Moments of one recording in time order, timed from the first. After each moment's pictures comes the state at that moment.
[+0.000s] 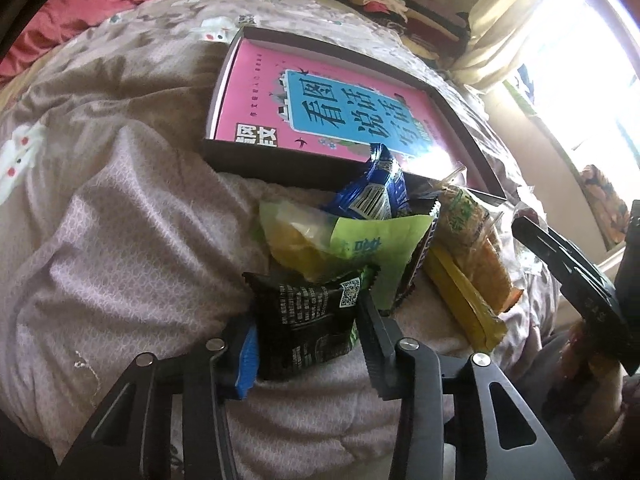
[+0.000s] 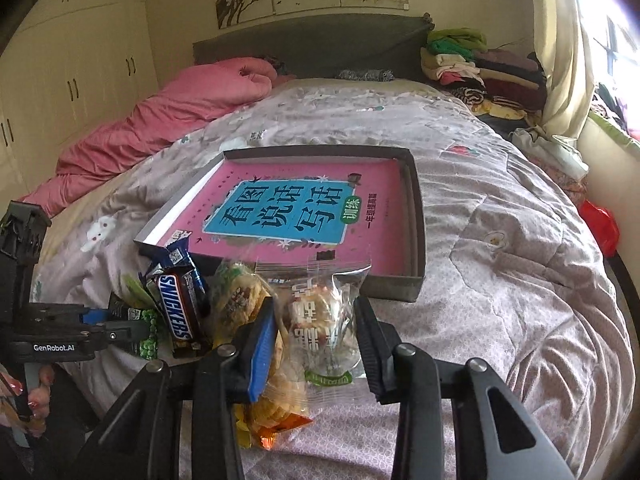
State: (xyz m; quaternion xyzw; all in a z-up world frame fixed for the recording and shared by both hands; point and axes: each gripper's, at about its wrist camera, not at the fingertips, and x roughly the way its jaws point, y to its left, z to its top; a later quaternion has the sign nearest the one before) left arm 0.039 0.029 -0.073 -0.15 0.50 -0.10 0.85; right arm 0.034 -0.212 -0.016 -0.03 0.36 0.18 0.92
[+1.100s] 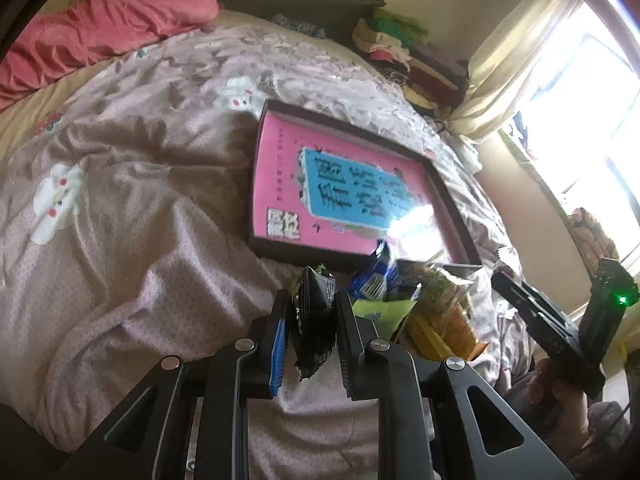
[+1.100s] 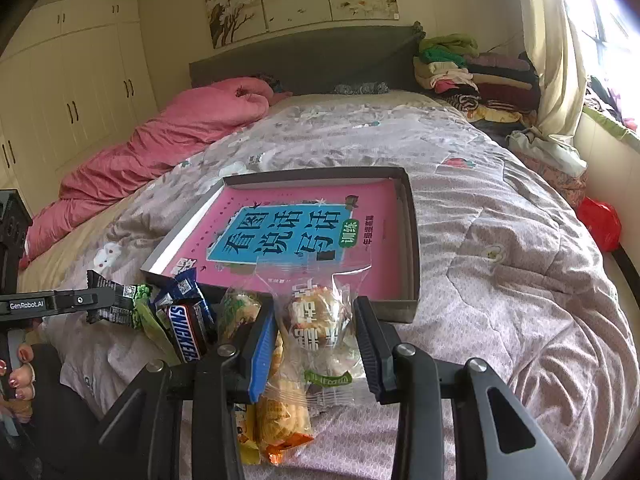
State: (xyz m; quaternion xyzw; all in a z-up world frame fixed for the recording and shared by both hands) left arm 0.034 0.069 -0.021 -0.19 0.43 -0.09 0.88; right arm 0.037 -0.218 -0.002 0.00 0.33 0.18 0.93
